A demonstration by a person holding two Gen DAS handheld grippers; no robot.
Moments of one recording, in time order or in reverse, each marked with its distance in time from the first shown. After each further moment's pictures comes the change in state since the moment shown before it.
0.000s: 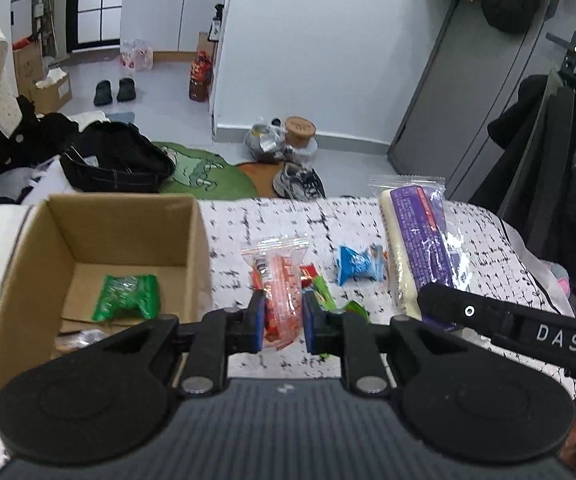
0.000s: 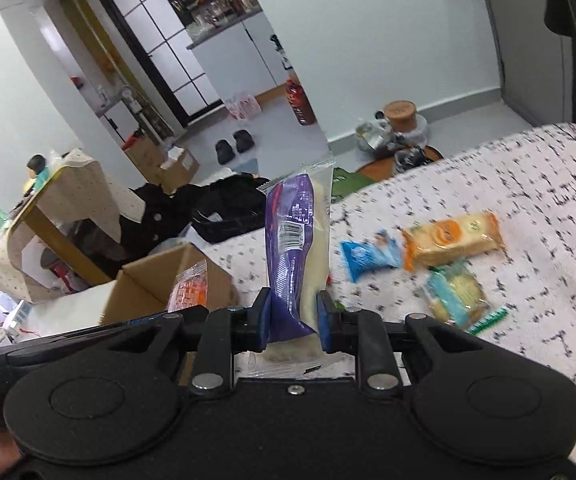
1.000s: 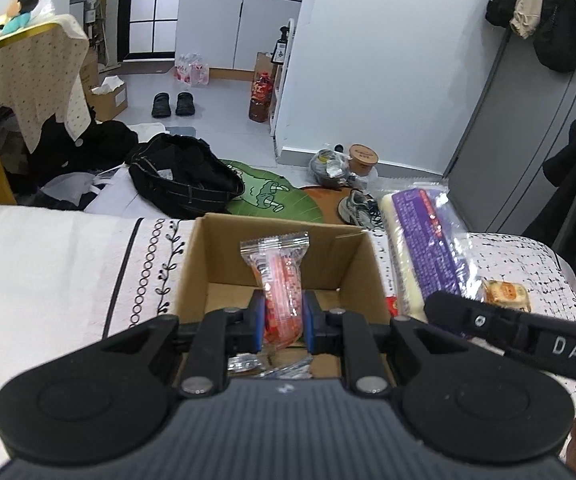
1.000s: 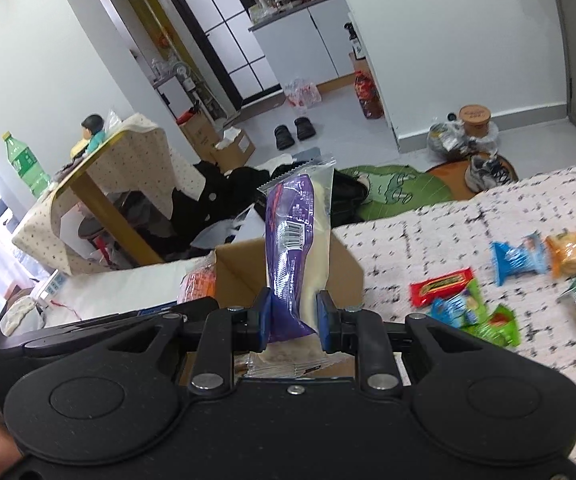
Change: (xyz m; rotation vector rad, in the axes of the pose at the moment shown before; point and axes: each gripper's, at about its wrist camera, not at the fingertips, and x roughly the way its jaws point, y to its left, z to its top) left arm -0.027 0.118 0.007 -0.063 -0.061 0.105; right arm 0.052 0.109 -0.019 -0.092 0.043 0.105
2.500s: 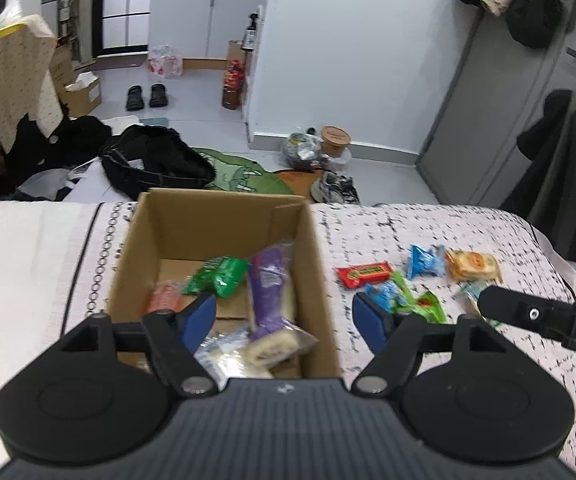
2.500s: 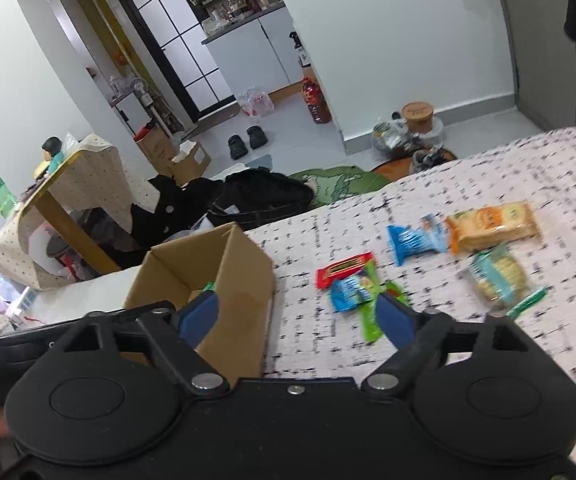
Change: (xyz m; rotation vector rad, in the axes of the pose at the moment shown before) left arm -0.006 -0.047 -0.021 0.062 0.041 -0.060; right arm -0.062 -0.067 -0.013 0.050 -0.043 -0.125
